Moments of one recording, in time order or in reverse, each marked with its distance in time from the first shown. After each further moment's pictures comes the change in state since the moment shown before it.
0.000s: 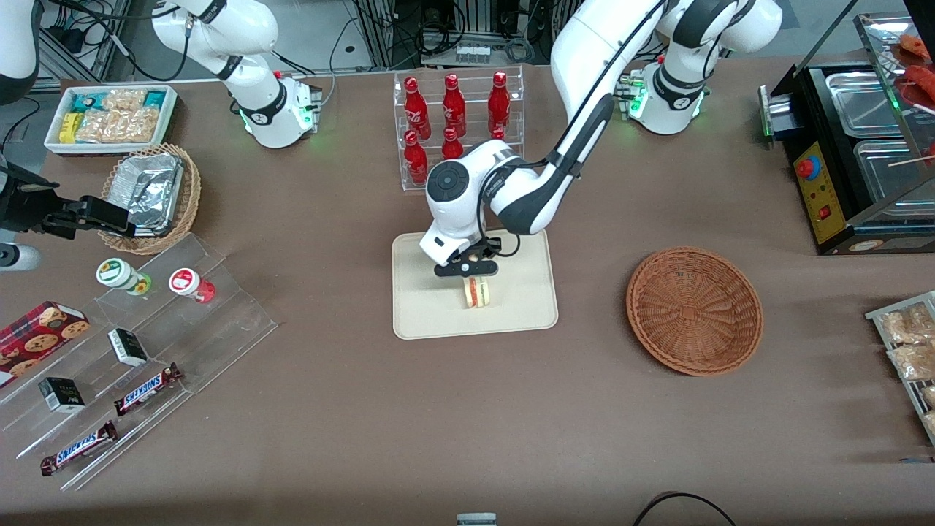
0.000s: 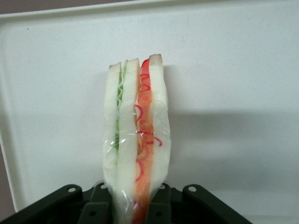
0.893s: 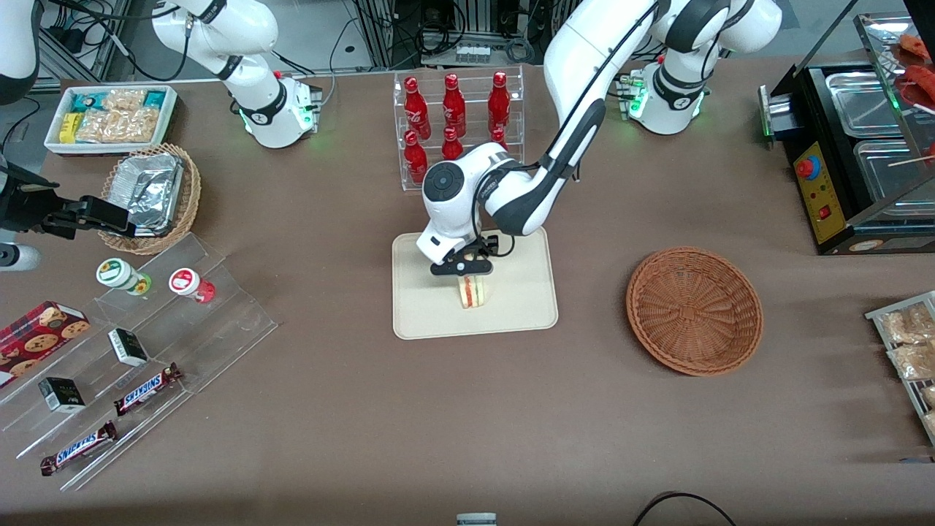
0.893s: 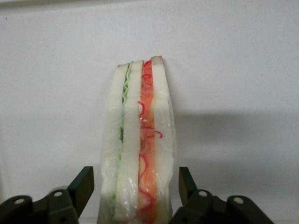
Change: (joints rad) arm -0.018 0.018 0.002 0.001 0.002 0.030 -0.019
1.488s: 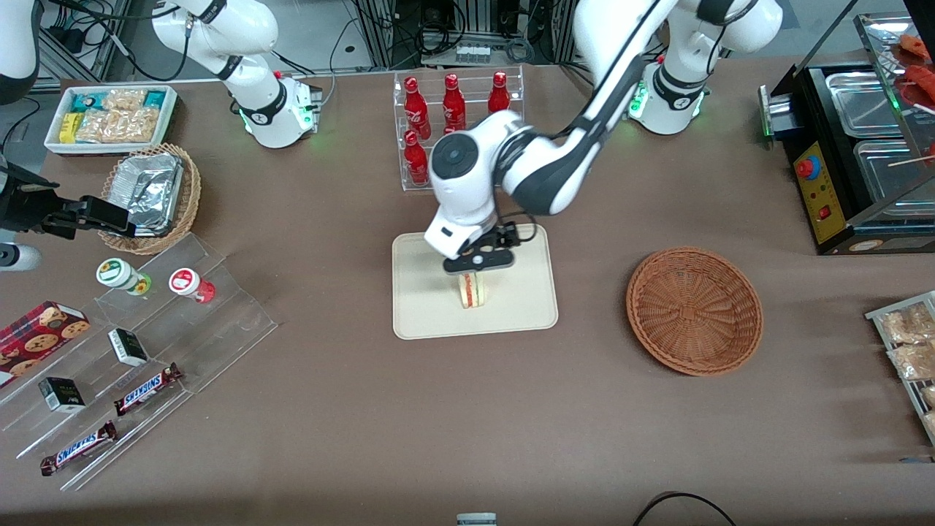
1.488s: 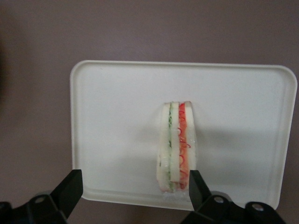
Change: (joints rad) arm 0.065 -0.209 0.032 0.061 0.000 -0.258 -0.011
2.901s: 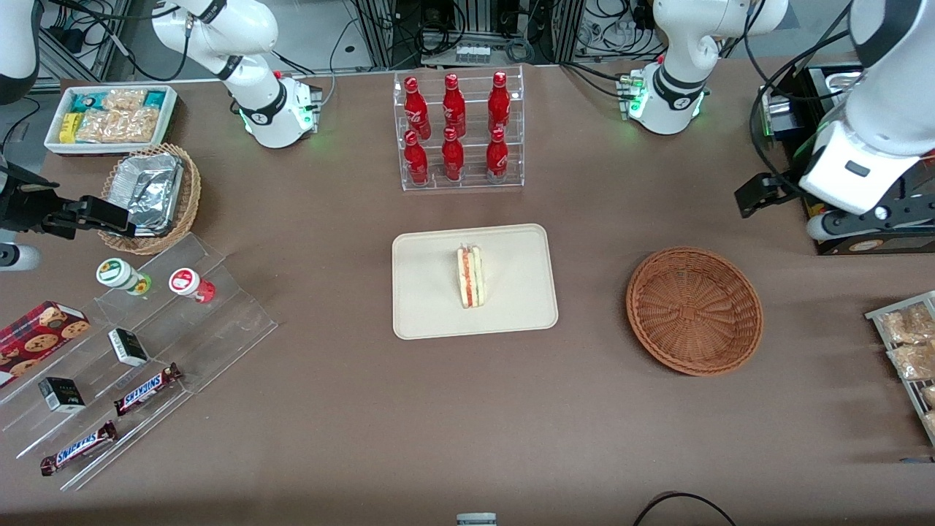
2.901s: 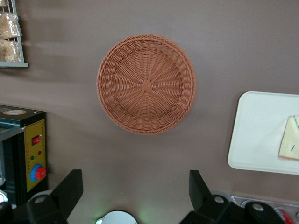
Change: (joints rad) arm 0.626 -0.491 0.010 -0.053 -0.047 -0.476 0.683
